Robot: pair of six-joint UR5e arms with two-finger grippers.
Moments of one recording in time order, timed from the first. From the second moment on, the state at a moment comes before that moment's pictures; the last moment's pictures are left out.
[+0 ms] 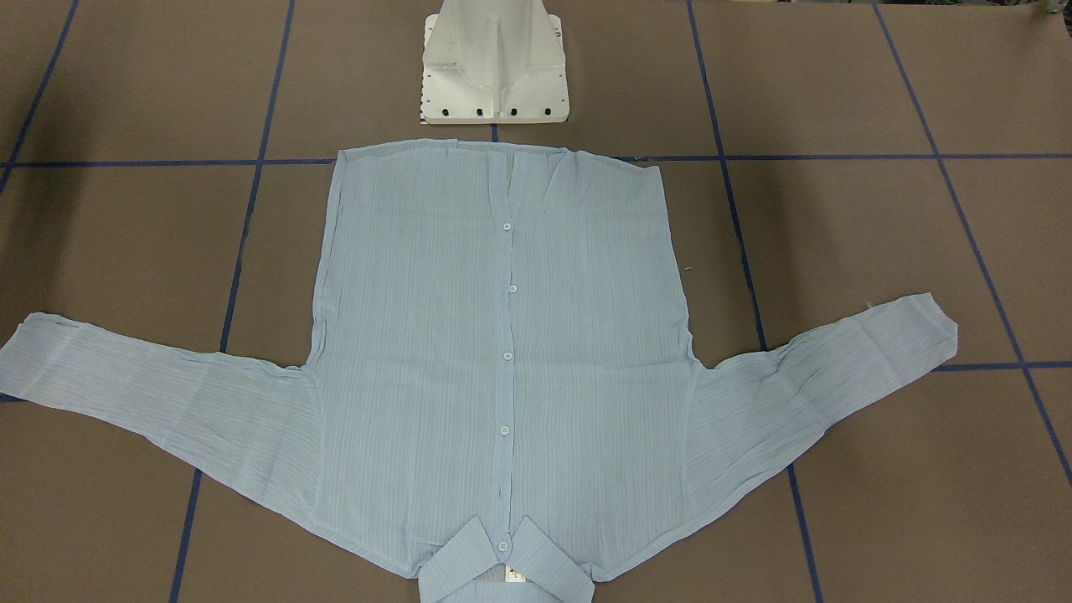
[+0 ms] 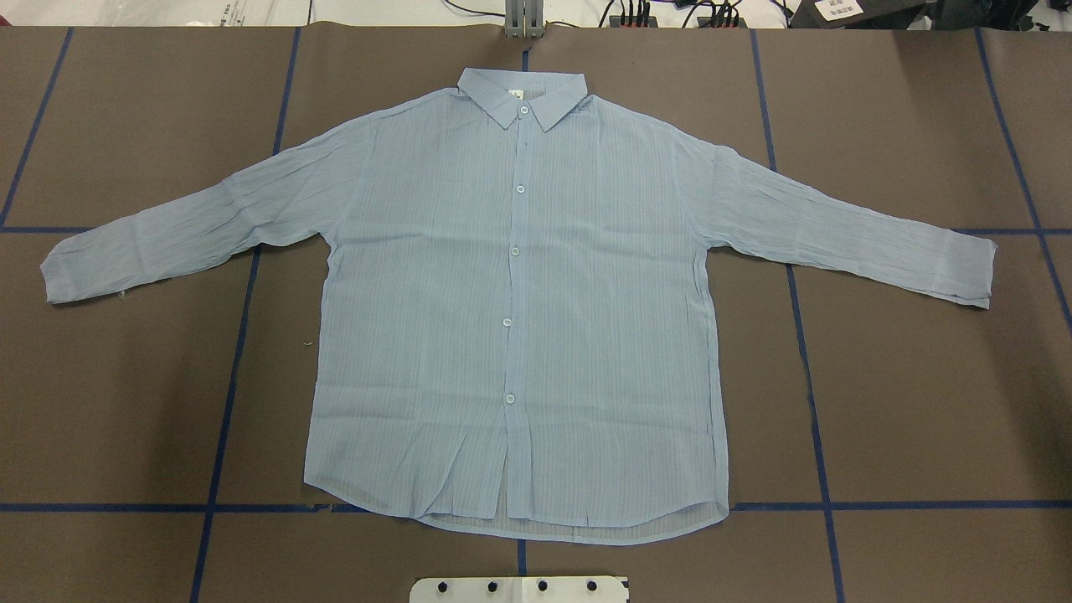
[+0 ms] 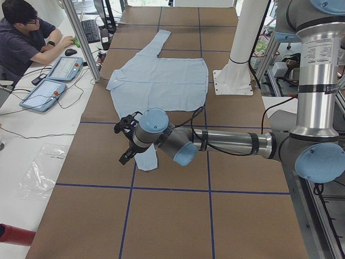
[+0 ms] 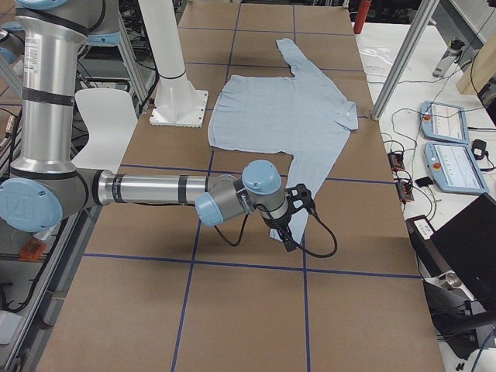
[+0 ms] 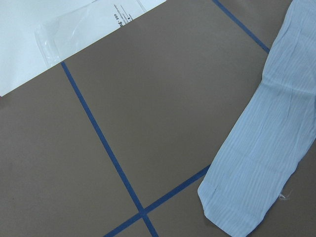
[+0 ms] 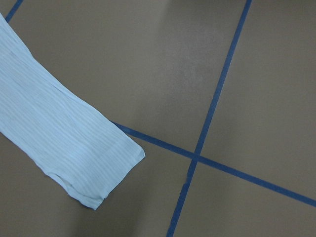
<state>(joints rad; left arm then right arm) -1.55 -1.54 -1.63 -2.22 -2.37 0.11 1.50 -1.70 1.68 -1.09 2.30 0.01</state>
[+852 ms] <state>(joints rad) -1.55 -1.53 -1.59 -2.31 -2.41 0.10 1.10 -1.65 1.45 -0.61 2.02 0.98</state>
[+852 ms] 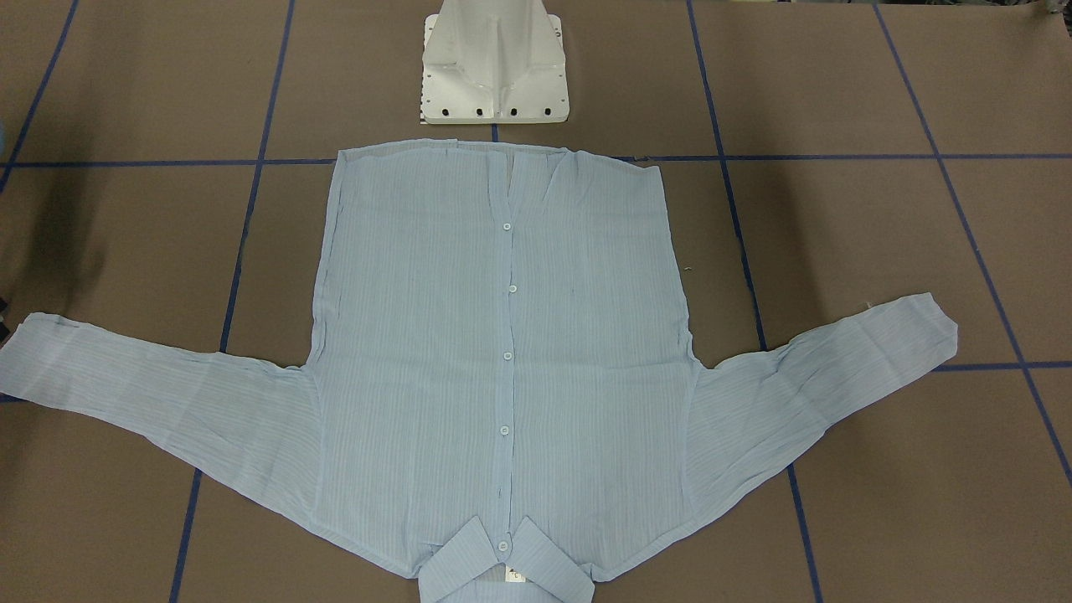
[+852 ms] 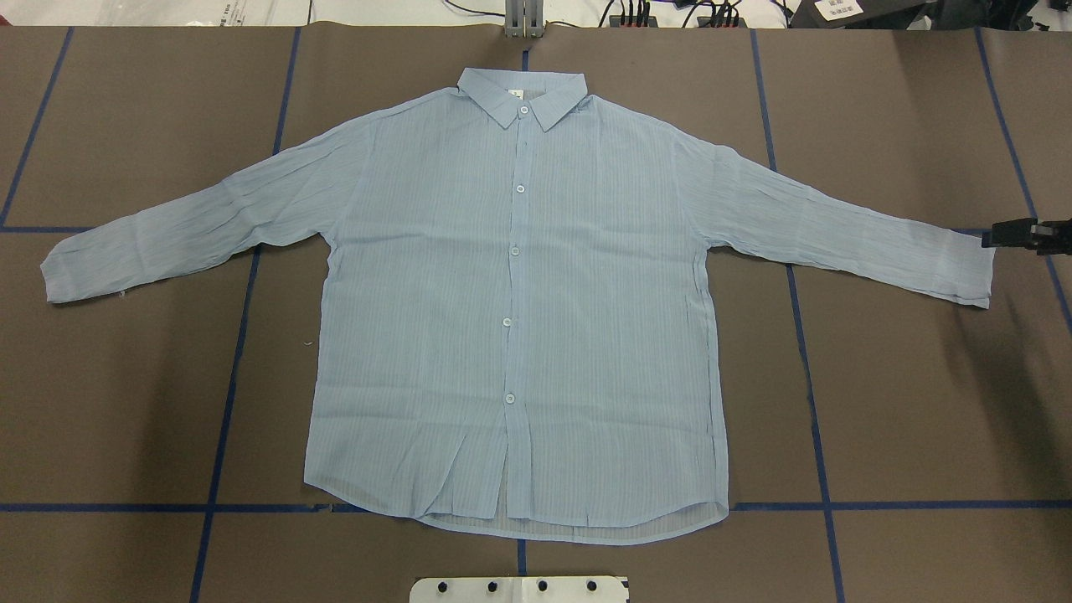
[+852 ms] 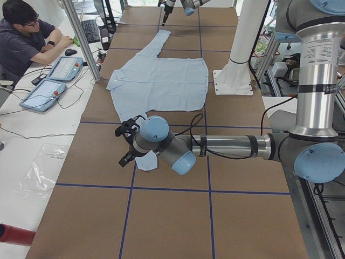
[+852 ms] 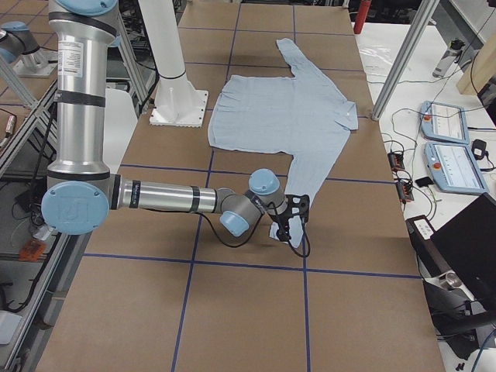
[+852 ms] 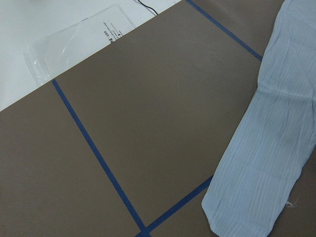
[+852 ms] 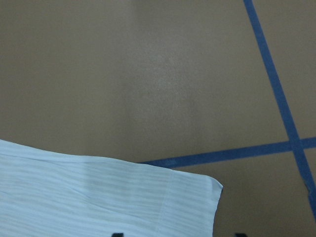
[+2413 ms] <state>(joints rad) -1.55 -1.52 -1.58 -2.35 -2.41 0.10 1.03 -1.62 1.38 -0.48 1.97 1.07</state>
